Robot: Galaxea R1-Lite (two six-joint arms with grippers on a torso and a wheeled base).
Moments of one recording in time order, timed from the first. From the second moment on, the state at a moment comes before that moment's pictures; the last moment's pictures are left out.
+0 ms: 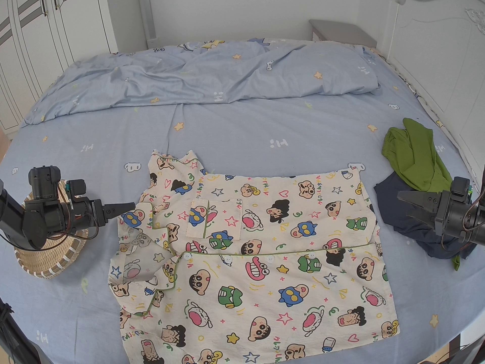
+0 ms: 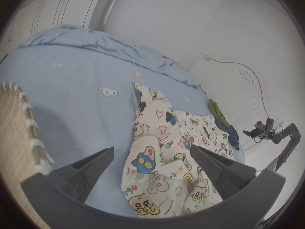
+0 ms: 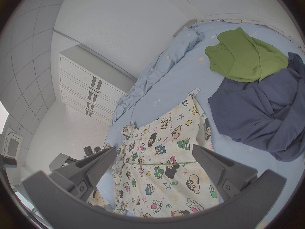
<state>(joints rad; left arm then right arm) 0.17 1.90 -0.76 -0.64 -0.70 -0.08 -0.06 1.47 -0.47 -0.63 0.69 0.52</state>
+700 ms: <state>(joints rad) 0.08 1.47 -0.42 -0.64 -0.59 -0.38 -0.01 1.28 -0.12 -0.62 0.68 0.48</state>
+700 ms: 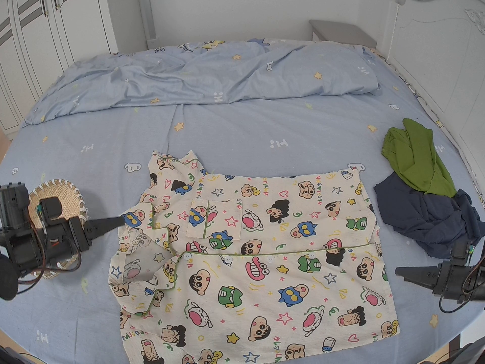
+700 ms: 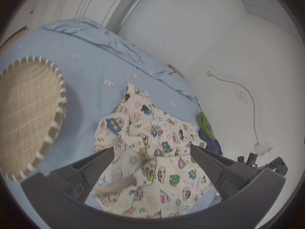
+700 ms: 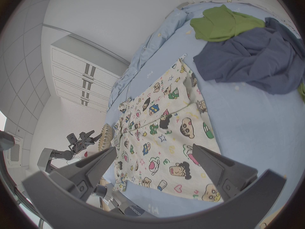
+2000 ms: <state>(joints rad) 0.04 1.32 -0.08 -0.64 -0.59 -0.38 -0.01 1.16 -0.02 -0.57 0.69 0.49</state>
